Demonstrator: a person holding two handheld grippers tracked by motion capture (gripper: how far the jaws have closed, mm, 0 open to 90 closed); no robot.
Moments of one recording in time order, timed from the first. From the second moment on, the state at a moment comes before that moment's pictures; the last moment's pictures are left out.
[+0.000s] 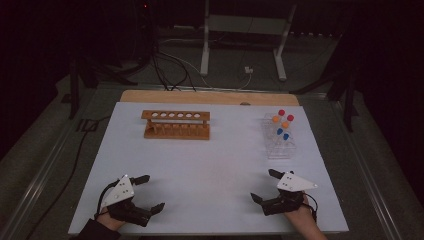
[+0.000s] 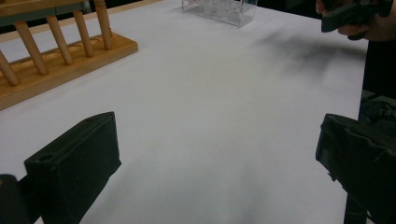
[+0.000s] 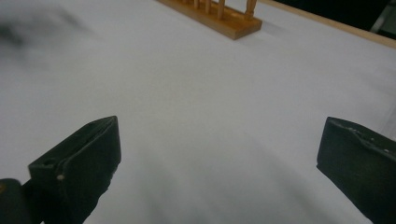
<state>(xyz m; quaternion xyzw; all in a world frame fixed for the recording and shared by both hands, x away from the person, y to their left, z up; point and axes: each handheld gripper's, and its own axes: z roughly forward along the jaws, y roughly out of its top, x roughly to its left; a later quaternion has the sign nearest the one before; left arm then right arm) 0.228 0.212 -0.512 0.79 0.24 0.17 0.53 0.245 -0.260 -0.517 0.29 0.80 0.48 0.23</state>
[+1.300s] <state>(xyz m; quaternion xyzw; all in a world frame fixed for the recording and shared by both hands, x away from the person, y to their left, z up) 0.228 0.212 -0.510 0.79 0.24 0.16 0.54 0.240 -0.245 -0.486 0.27 0.82 0.48 0.18</state>
